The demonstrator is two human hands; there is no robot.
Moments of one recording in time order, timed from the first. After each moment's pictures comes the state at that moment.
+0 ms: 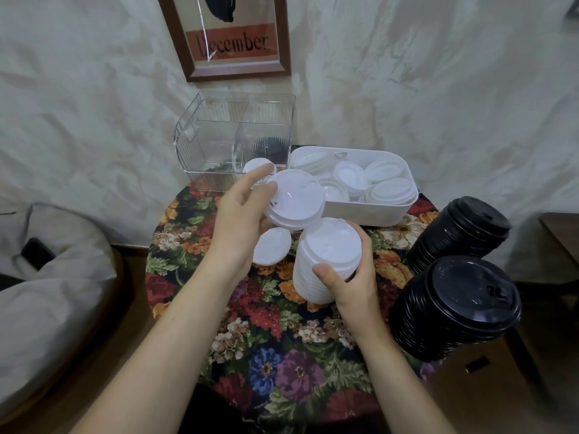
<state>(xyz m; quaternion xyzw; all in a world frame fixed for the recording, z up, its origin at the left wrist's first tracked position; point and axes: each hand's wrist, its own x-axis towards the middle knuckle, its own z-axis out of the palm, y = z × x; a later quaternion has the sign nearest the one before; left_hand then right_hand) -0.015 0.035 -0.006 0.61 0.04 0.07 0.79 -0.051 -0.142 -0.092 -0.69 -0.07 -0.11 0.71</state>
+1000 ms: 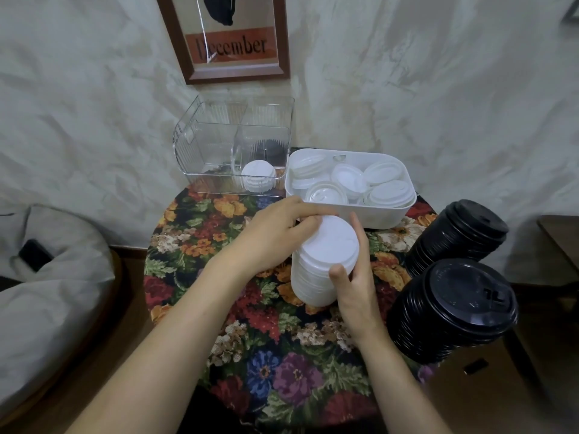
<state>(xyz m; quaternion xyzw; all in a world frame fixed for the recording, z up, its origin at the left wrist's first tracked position) 0.000 0.022 -0.008 0.89 -0.20 -0.02 0.41 -0.053 -0.141 -0.084 -0.67 -0.09 -0.08 0.73</state>
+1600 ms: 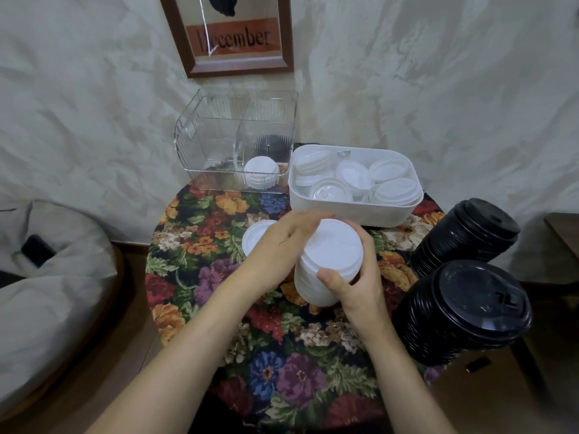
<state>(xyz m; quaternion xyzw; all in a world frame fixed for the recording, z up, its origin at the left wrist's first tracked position) -0.012 0.017 -0.047 0.79 -0.14 -0.03 0.60 -0.050 -0.145 -0.085 -0.69 -0.10 -0.09 0.71</state>
